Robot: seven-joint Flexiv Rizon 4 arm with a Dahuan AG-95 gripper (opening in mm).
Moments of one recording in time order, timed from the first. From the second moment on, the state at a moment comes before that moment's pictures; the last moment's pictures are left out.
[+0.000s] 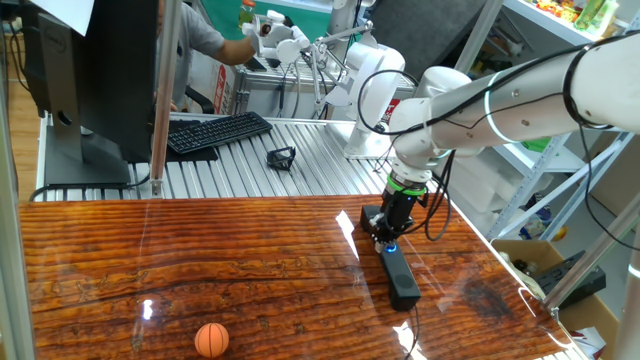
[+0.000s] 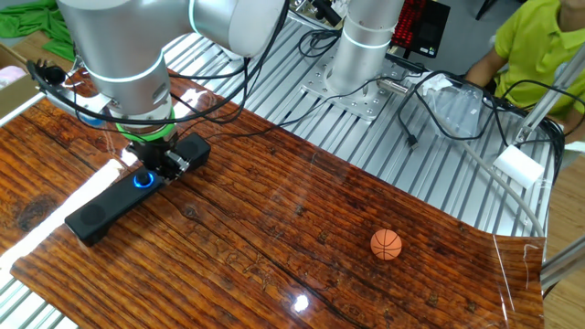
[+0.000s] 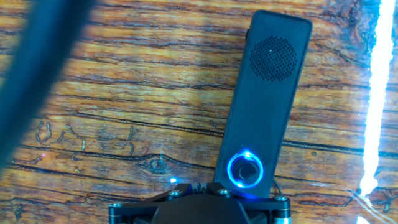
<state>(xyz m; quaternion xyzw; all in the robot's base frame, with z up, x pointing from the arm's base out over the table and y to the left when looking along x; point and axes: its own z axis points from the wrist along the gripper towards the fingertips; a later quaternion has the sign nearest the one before) 0.588 -0.165 0.068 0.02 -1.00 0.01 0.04</state>
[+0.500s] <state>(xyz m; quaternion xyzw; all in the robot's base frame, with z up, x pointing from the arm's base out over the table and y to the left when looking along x) 0.592 -0.173 0.068 0.02 -1.00 0.01 0.04</state>
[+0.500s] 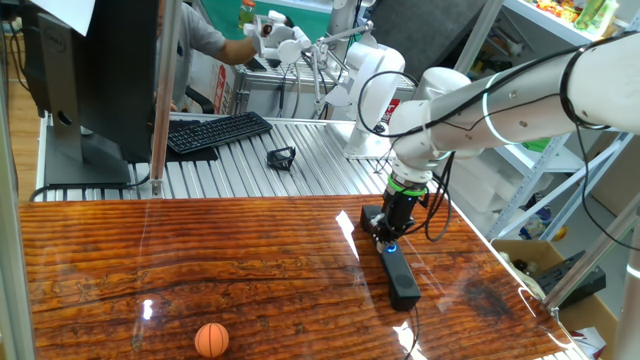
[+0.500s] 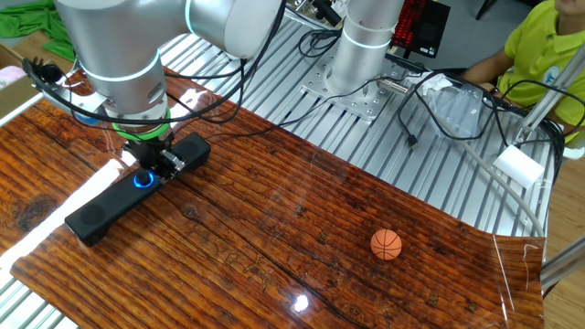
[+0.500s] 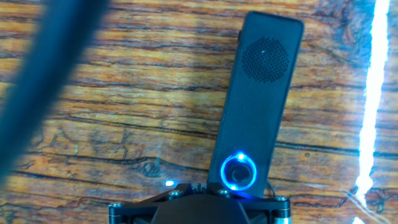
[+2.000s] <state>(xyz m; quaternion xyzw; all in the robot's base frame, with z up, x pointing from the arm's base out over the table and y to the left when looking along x) 0.603 -0.190 0.076 0.02 -1.00 0.02 0.05</state>
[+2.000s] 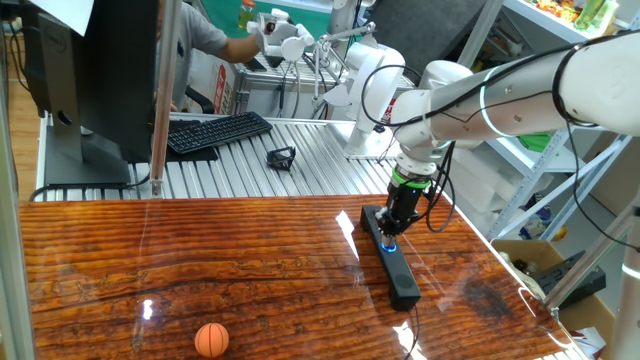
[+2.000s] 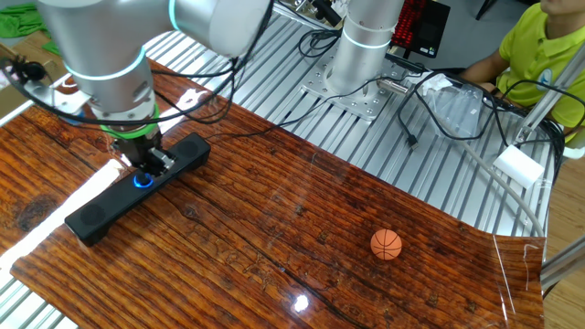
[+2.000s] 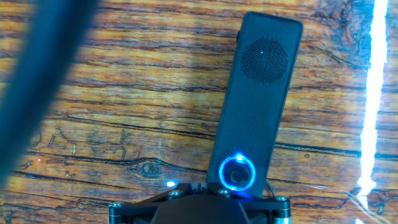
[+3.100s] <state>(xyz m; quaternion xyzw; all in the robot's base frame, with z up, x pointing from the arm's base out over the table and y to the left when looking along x) 0.609 -0.202 0.072 0.02 -1.00 0.02 0.05</state>
